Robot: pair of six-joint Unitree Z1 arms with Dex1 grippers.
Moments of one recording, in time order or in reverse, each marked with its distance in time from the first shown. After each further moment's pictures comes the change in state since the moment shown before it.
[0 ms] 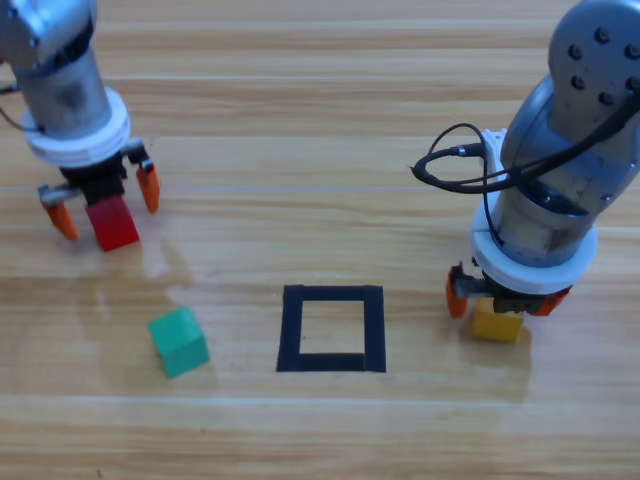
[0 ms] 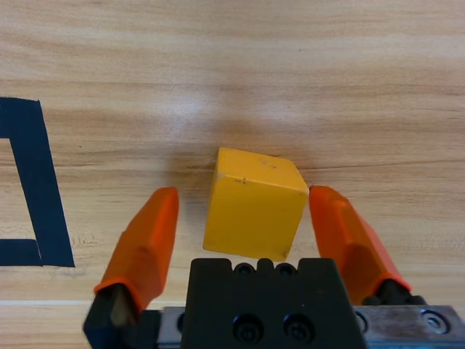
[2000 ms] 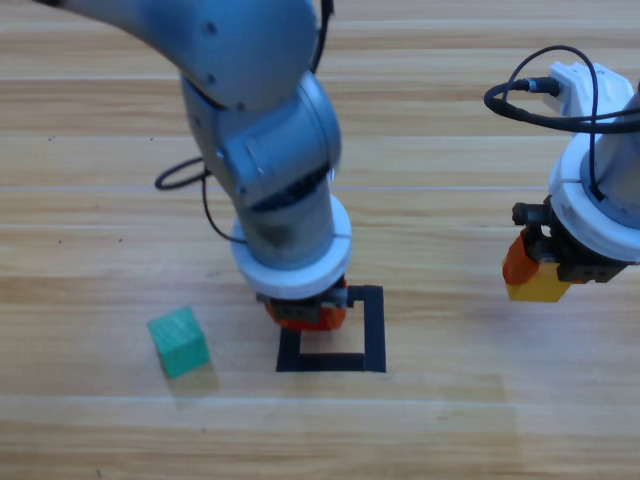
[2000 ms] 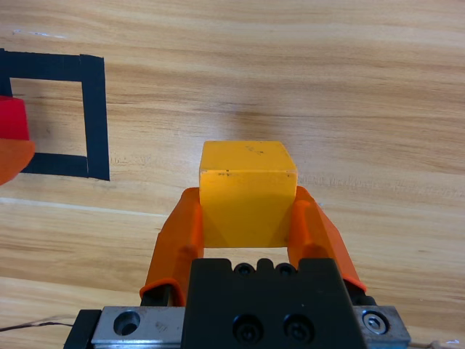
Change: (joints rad) arm 0 -0.596 0.012 0.006 -0.092 0.038 0.038; arm 1 -0.001 -0.270 0.093 0.037 0.030 -0.047
